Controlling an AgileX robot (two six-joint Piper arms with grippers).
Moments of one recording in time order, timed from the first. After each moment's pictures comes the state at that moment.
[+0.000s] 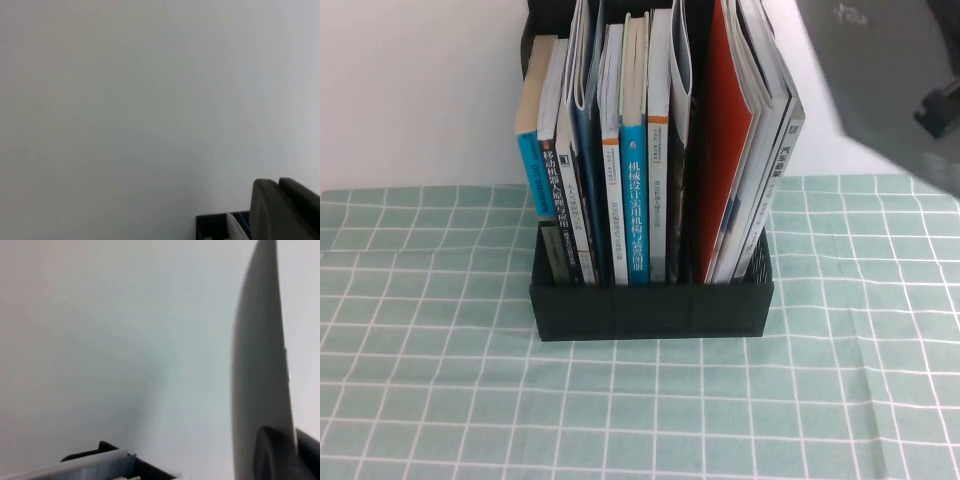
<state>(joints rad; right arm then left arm) 0.24 1.27 -0.80 -0.50 -0.82 0.22 -1.31 0.97 -1.54 -1.76 -1.21 2.24</state>
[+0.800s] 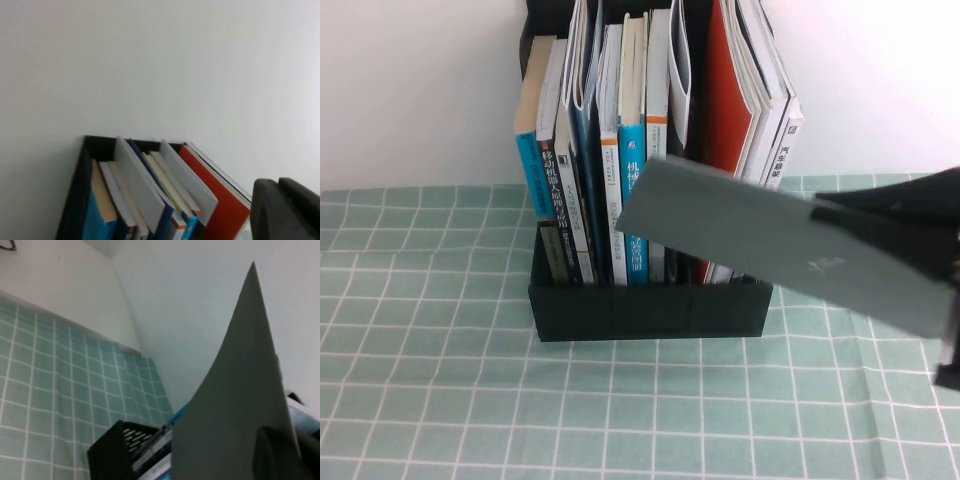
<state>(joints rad) 0.31 1.02 -0.80 -1.66 -0.78 0.81 -1.53 0.54 -0.98 -1.76 -1.14 1.76</state>
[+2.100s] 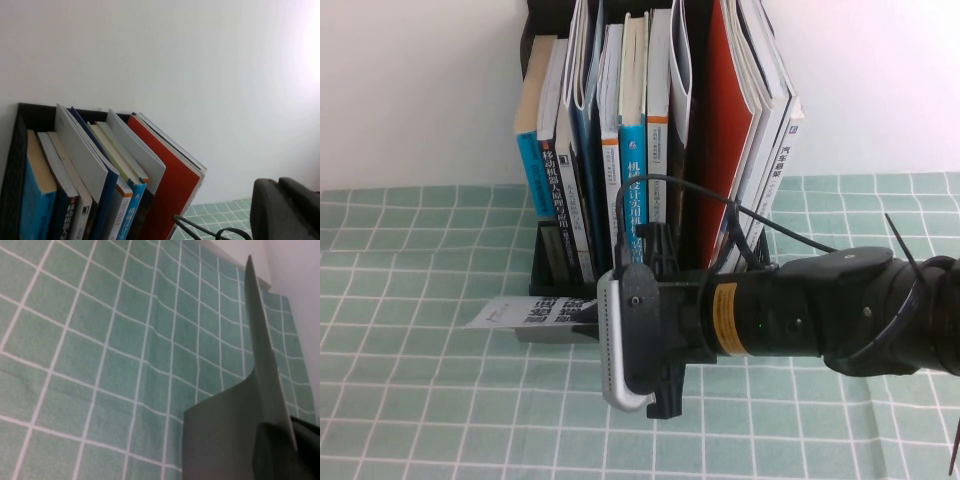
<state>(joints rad) 0.76 1.76 -1.04 -1.33 -0.38 0.33 -1.53 0.54 -0.82 -1.76 -0.97 1.59</state>
